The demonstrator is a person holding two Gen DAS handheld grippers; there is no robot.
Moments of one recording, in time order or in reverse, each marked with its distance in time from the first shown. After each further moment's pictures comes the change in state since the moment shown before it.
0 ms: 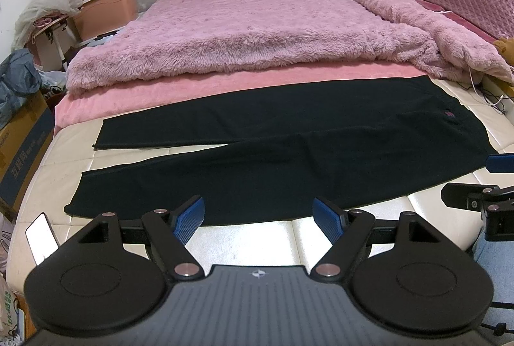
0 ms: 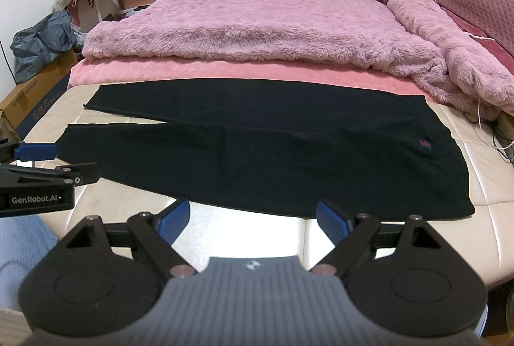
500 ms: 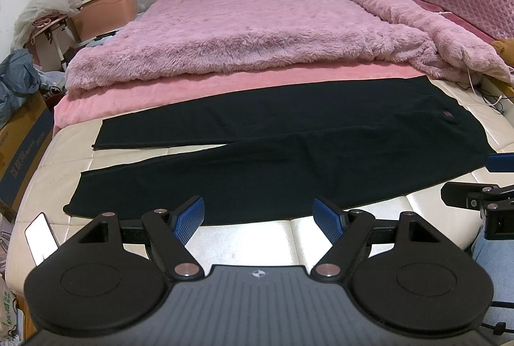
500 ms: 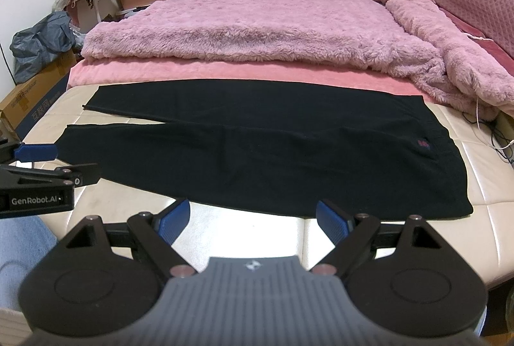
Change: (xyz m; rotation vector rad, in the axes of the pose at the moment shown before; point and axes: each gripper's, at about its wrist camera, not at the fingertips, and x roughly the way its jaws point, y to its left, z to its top) left arm 0.001 0.000 0.001 -0.003 0.001 0.001; right arm -0.001 0.000 0.000 0.001 -0.003 -0.005
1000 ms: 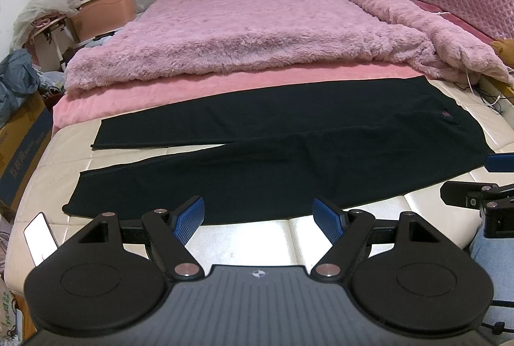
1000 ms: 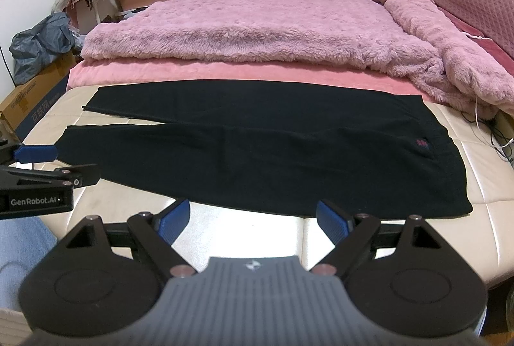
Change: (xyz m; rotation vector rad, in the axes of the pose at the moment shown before) left arm 0.005 -0.001 -0.004 -0.001 0.001 -0.010; right arm 0.000 0.000 0.000 0.001 -0.001 -0.001
